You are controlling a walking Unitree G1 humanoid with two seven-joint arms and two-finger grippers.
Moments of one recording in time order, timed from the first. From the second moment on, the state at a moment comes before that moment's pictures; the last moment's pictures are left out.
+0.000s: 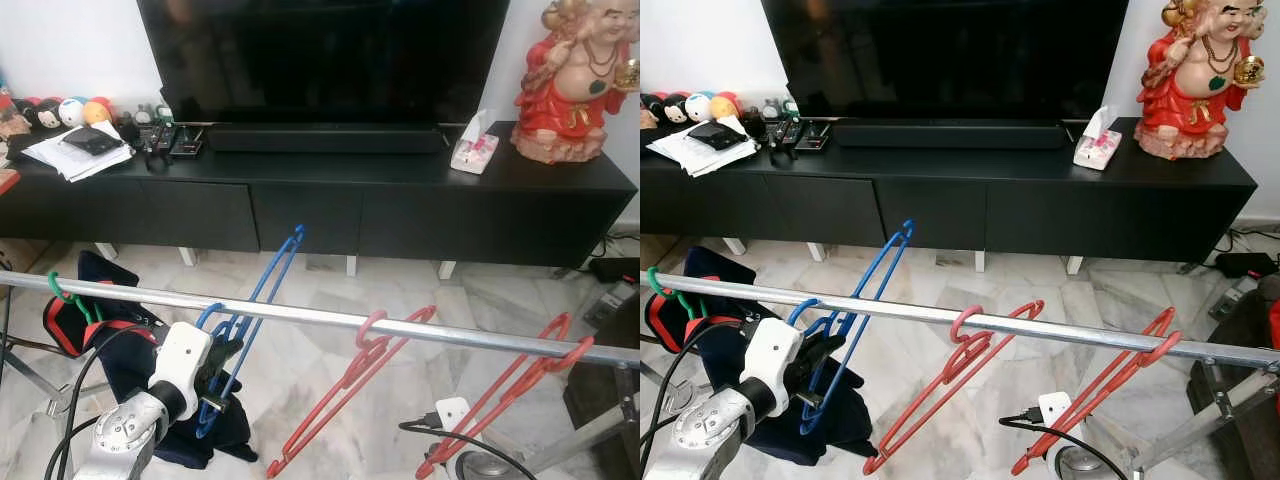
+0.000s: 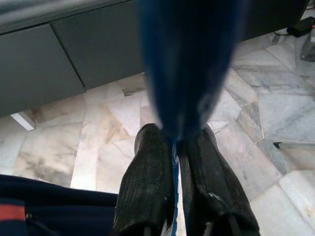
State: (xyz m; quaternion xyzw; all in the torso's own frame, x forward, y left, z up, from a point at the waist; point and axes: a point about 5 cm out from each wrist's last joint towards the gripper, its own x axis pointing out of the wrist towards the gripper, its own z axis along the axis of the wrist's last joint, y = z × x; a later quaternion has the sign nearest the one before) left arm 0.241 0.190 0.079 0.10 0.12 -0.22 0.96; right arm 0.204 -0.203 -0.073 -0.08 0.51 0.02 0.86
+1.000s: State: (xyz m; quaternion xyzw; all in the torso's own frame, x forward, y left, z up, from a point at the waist) left arm 0.275 0.196 0.086 0.10 0.20 -0.17 0.96; right arm 0.205 -0.200 -0.073 -0.07 0.51 0.03 0.86
